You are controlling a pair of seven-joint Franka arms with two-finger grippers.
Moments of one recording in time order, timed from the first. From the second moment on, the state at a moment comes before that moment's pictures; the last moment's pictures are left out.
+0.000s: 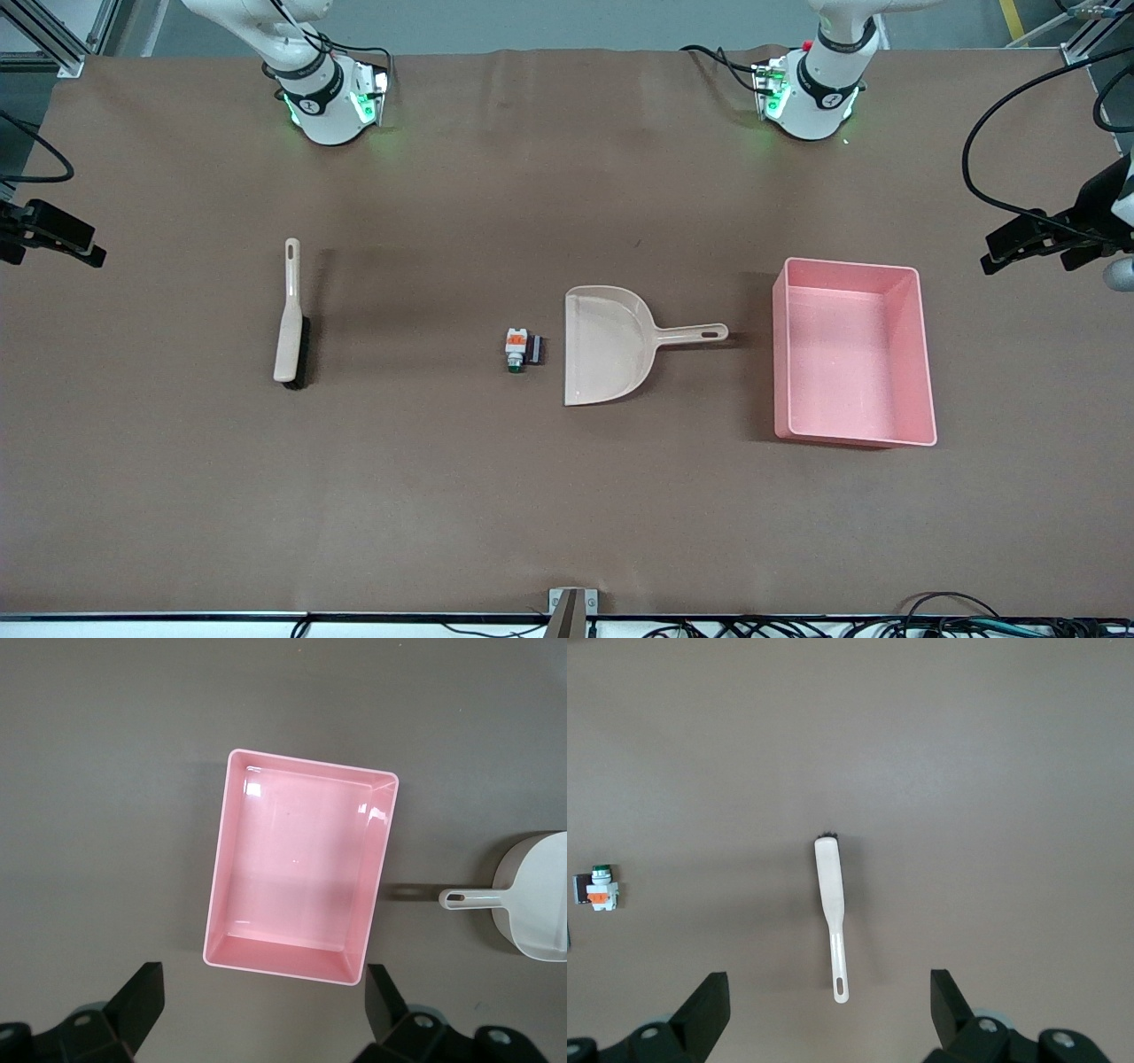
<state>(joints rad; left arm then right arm) 0.07 0.07 -0.10 -1.49 -0.01 1.60 -0.06 -0.06 0.09 -0.01 -1.40 0.01 1.50 -0.01</state>
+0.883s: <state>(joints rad) -0.03 0.35 -0.22 -1.49 0.10 1.65 0.66 -0.02 0.11 0.00 -1.79 0.01 1.63 -0.07</state>
